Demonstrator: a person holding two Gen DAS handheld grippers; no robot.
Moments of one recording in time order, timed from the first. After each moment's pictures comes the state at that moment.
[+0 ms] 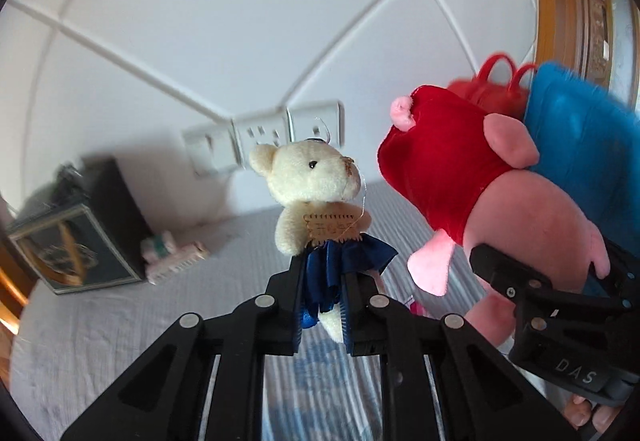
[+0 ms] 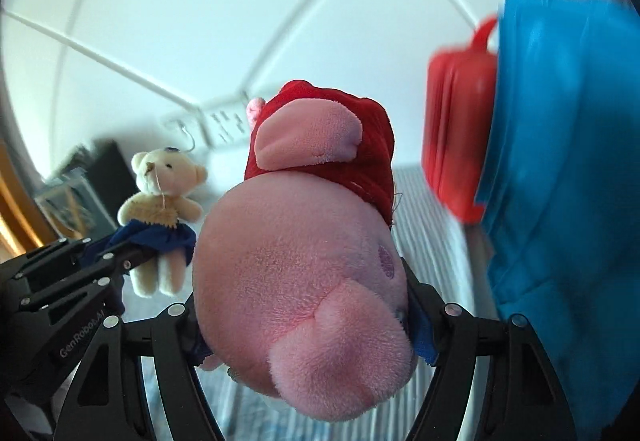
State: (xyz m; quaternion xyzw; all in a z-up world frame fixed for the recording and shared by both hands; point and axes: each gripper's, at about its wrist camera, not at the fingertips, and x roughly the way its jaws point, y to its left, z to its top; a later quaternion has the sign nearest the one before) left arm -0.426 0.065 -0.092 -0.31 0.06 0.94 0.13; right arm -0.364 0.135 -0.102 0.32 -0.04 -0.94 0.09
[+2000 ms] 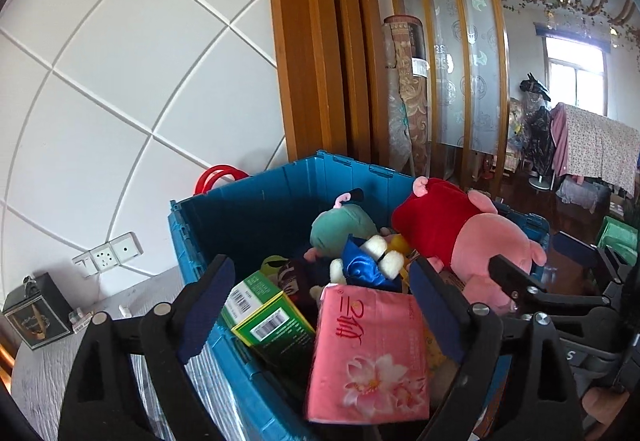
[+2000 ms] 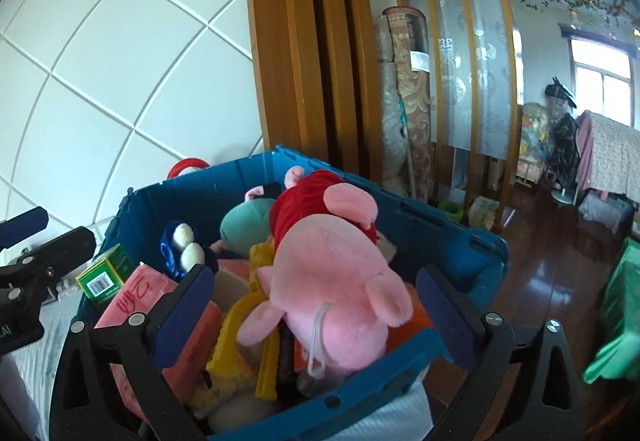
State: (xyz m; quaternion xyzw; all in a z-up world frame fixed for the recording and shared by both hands) left arm -0.040 0.367 0.086 -0.19 0.11 0.92 0.32; right arm 0.019 0.511 0.063 0.20 -0.08 -0.96 -0.17
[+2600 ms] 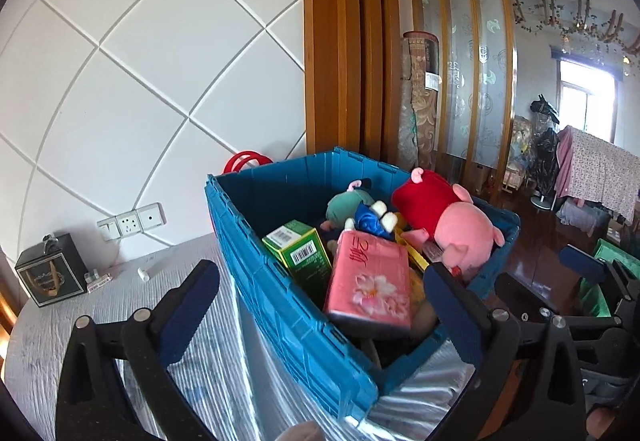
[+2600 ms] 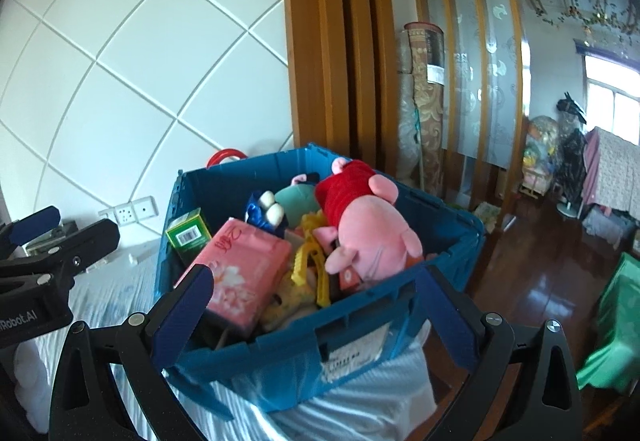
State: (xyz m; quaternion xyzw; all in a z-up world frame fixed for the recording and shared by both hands) left arm 0.028 0.279 0.101 -0.20 0.07 0.93 0.31; right arm 0.109 0.436 0.096 0.21 -0.05 -0.97 -0.14
